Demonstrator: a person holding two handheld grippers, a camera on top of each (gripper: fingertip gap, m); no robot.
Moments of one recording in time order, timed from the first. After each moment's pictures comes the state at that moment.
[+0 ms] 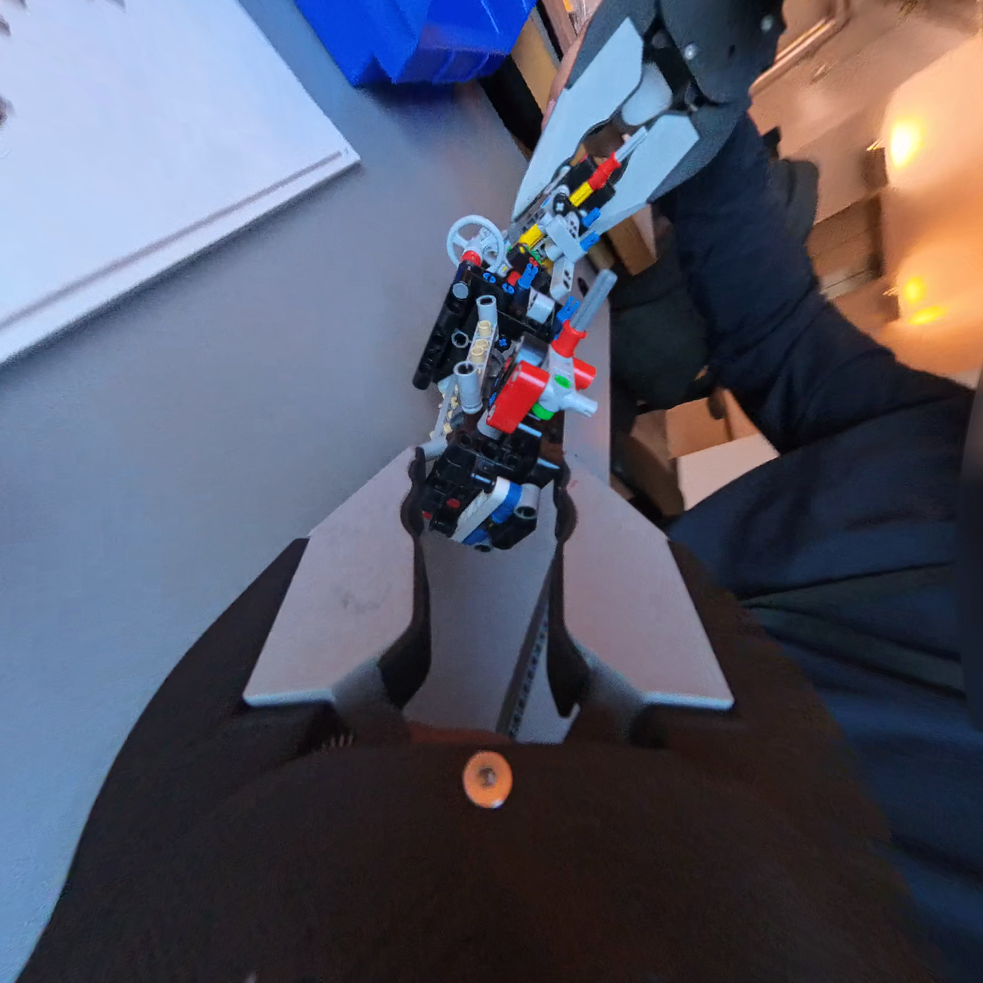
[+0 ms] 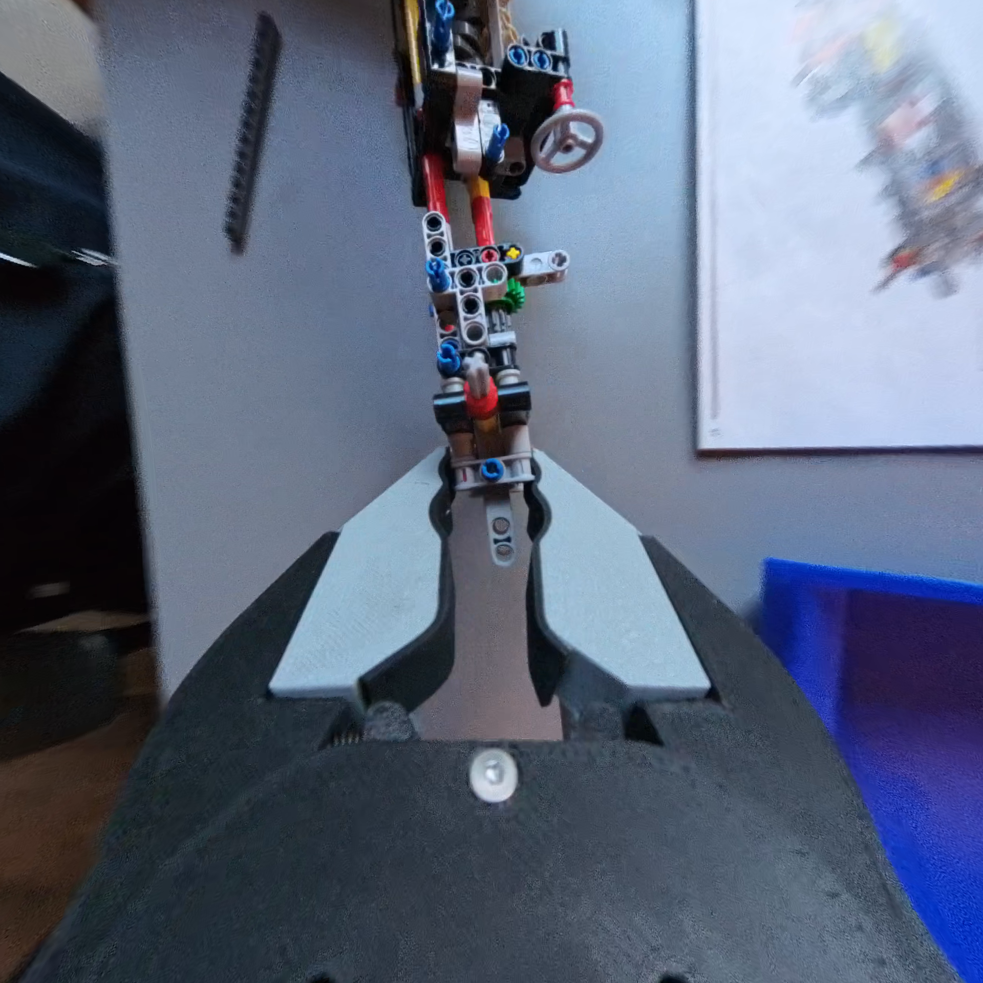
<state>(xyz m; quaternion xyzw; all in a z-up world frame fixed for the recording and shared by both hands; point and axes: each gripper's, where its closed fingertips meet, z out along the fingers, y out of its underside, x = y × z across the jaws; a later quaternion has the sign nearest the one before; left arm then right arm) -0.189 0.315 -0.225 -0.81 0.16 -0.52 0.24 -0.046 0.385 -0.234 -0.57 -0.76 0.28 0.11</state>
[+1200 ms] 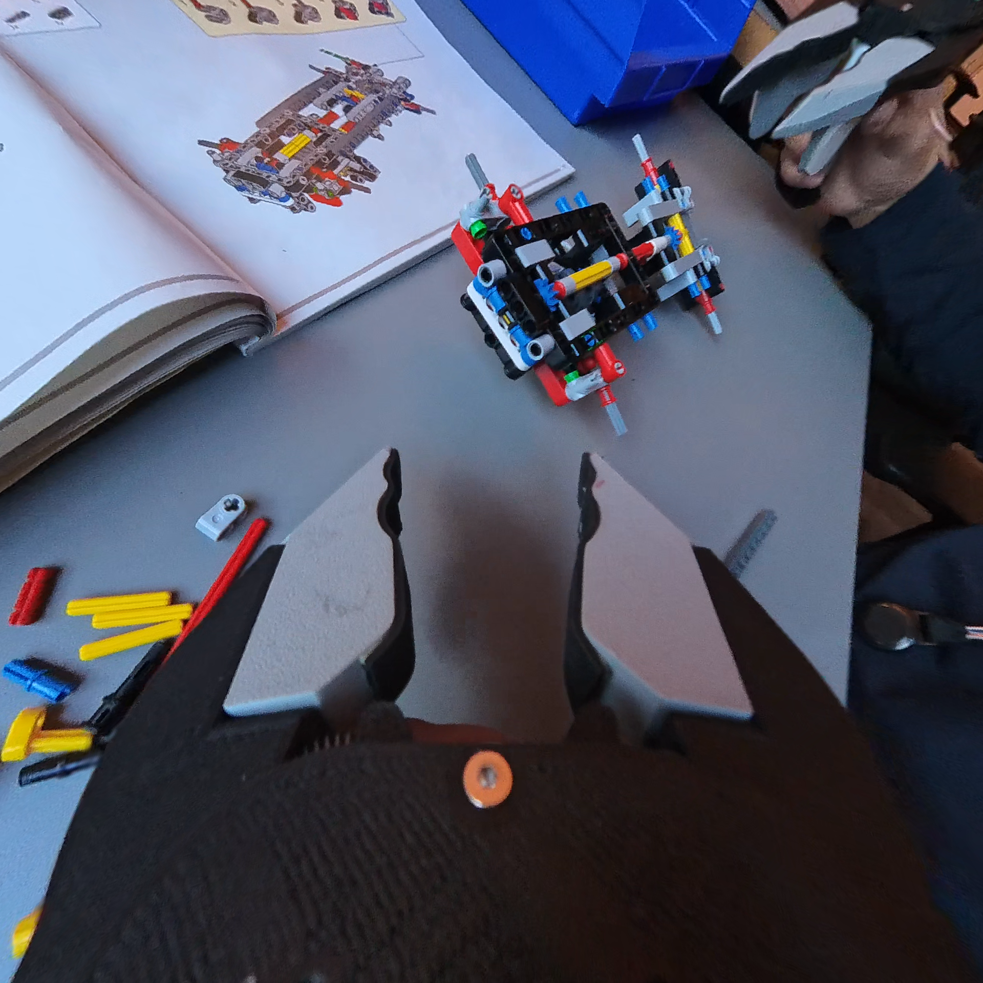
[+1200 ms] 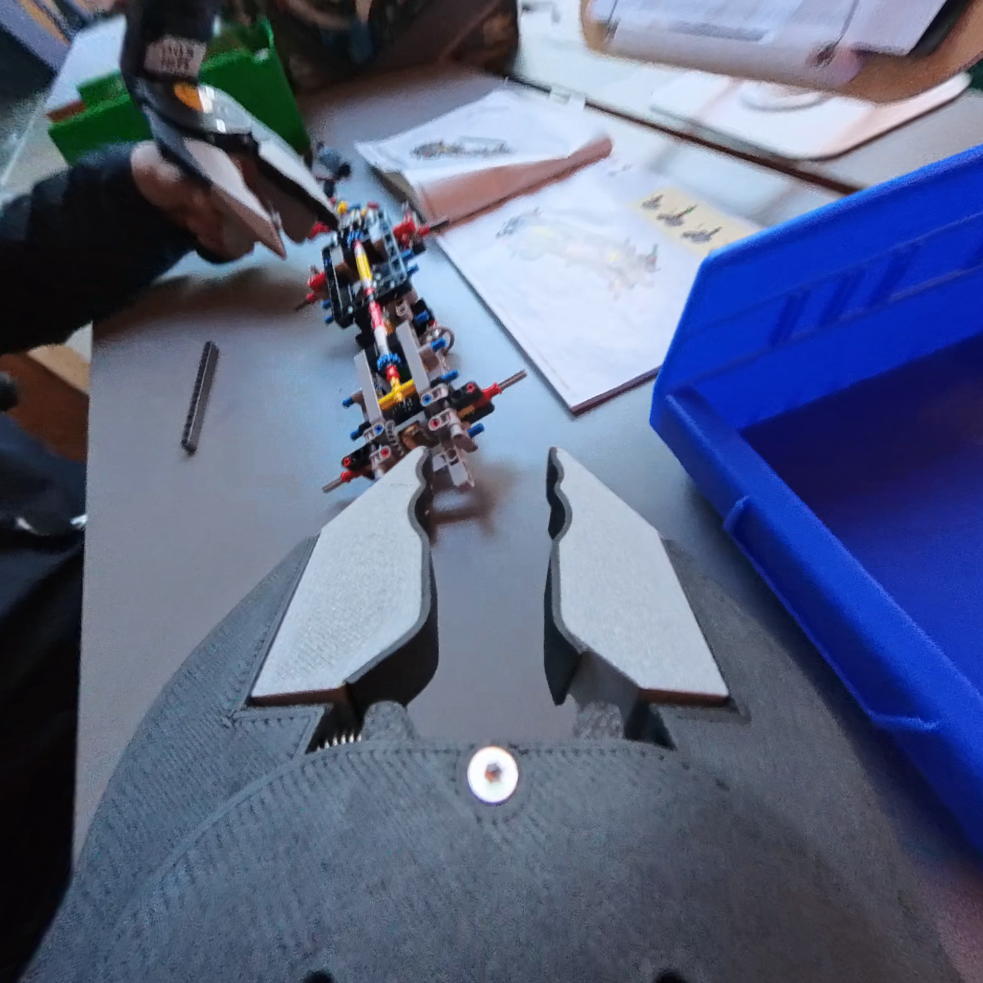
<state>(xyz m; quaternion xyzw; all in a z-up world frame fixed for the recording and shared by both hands) -0.271 0.305 -0.254 -0.86 0.16 -0.29 0.38 -0.008 0.429 -0.216 -0.65 -0.53 0.42 0.34</state>
